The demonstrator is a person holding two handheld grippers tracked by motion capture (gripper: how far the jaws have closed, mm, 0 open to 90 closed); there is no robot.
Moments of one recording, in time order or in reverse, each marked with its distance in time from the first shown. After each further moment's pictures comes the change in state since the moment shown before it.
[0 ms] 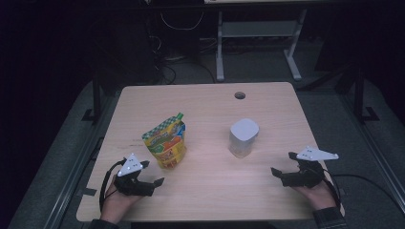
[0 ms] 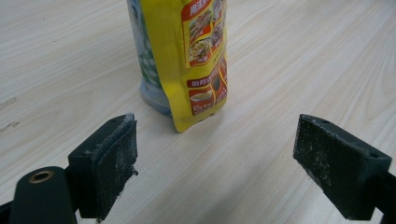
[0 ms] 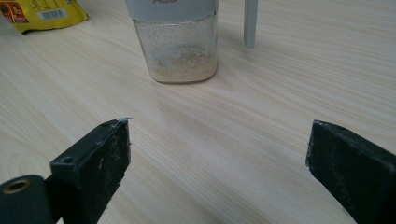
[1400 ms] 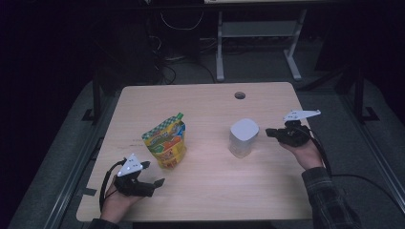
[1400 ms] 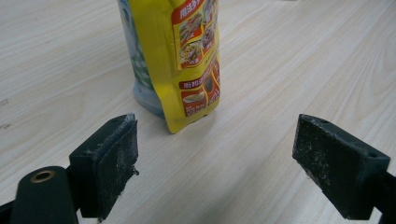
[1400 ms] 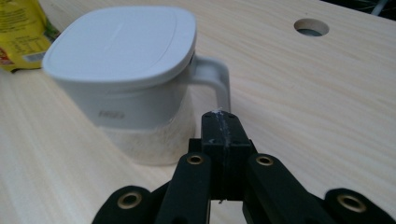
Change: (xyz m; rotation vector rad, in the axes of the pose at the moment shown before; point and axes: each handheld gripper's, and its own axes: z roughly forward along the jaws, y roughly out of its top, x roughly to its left) left arm -0.001 0.001 -0.002 -0.004 -0.017 -0.001; right arm -0.043 0.092 0.051 0.058 0.093 -0.047
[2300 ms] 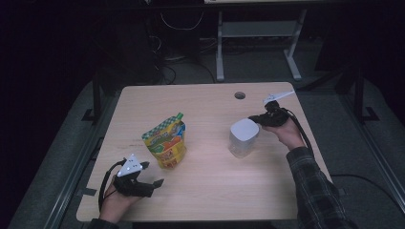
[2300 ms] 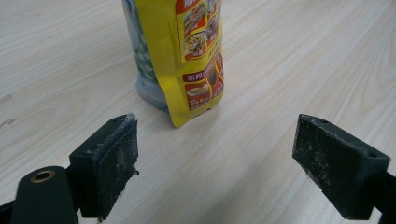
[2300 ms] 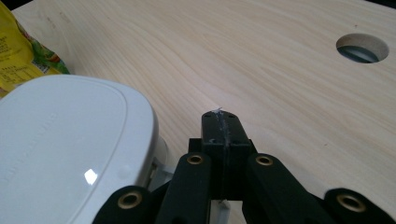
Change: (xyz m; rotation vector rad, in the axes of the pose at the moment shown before) left arm 0.002 -0.002 0.000 0.018 0.005 0.011; right arm -0.025 0.046 0.066 0.080 0.142 0.007
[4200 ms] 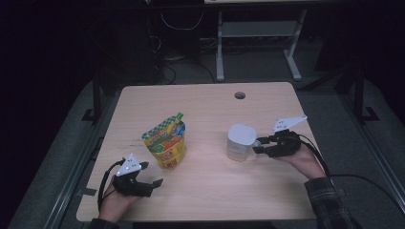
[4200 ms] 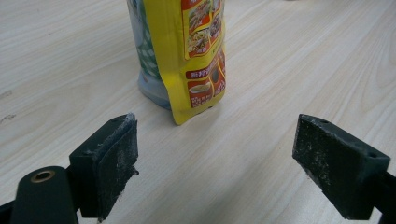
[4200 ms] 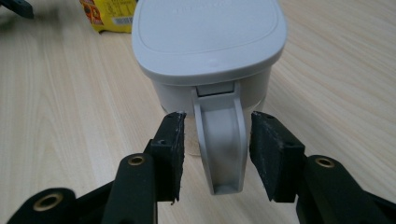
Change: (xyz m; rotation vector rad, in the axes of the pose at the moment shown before) left arm 0.002 -0.001 0.000 0.001 -0.006 -0.019; right arm 0.058 -0.058 -0.040 0.013 0.097 -0.162
